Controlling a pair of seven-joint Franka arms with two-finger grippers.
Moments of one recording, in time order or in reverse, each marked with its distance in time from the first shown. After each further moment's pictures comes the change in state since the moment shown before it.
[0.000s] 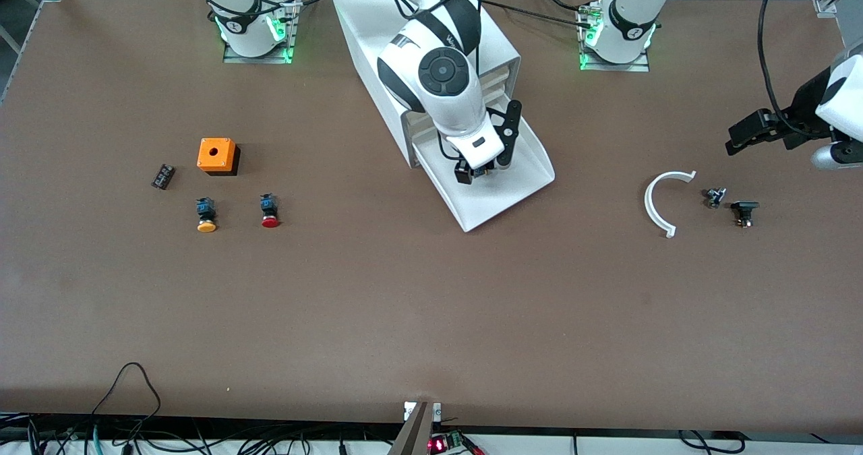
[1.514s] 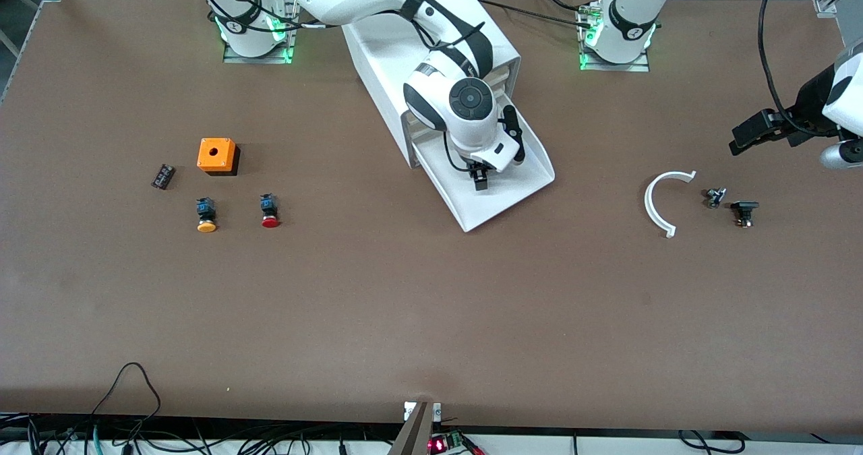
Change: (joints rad) left arm 0.005 0.000 0.003 0.007 0.002 0.000 -0.015; right arm 0.055 0.143 -0.008 0.012 -0.034 0.066 -0.283
